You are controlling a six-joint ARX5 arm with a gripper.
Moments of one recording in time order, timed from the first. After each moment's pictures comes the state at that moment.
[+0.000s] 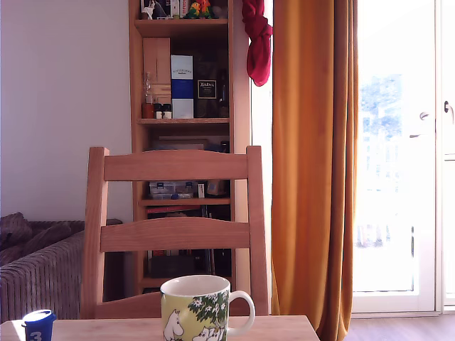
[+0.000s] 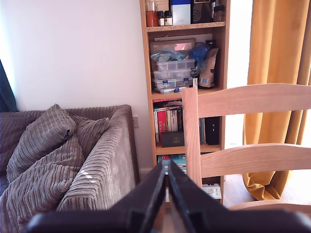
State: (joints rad) arm 0.00 0.00 0.01 0.03 0.02 -0.02
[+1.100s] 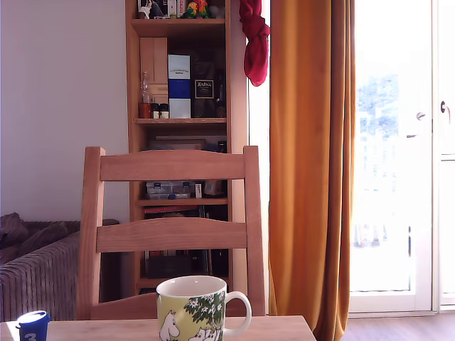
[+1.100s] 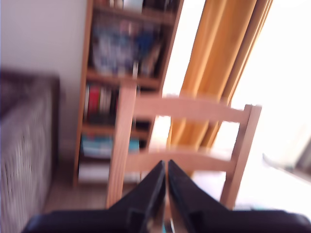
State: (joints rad) arm 0.00 0.53 0.19 0.20 0.25 -0.28
